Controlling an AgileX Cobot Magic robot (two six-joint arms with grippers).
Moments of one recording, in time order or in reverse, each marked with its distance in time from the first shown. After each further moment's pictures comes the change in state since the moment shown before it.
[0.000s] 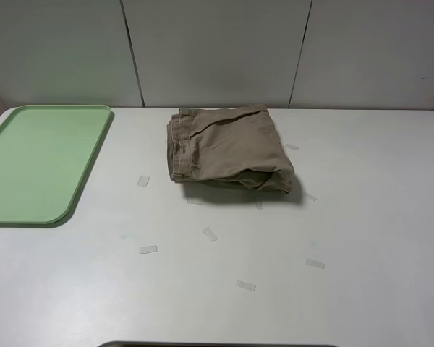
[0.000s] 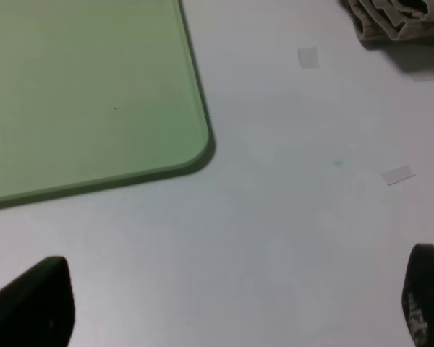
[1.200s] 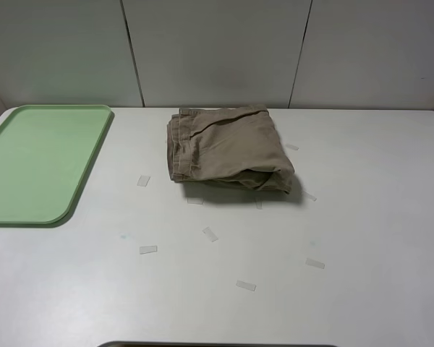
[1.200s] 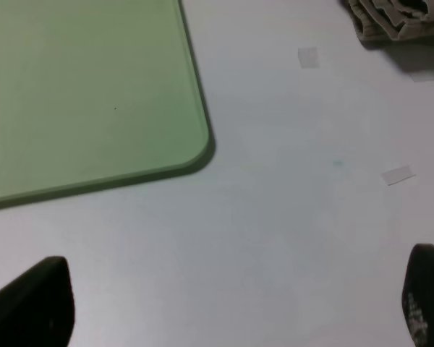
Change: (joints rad) left arm 0.000 0.000 0.000 0.000 0.000 0.000; right arm 0.000 0.000 0.019 -0.061 0.034 0.057
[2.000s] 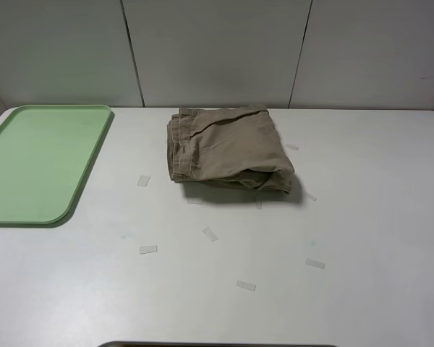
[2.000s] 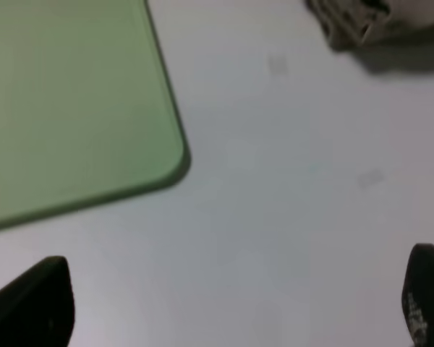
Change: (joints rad) left arm -0.070 0.012 -0.033 -0.025 -0.065 -0.026; right arm 0.000 0.000 0.000 0.000 0.000 0.000
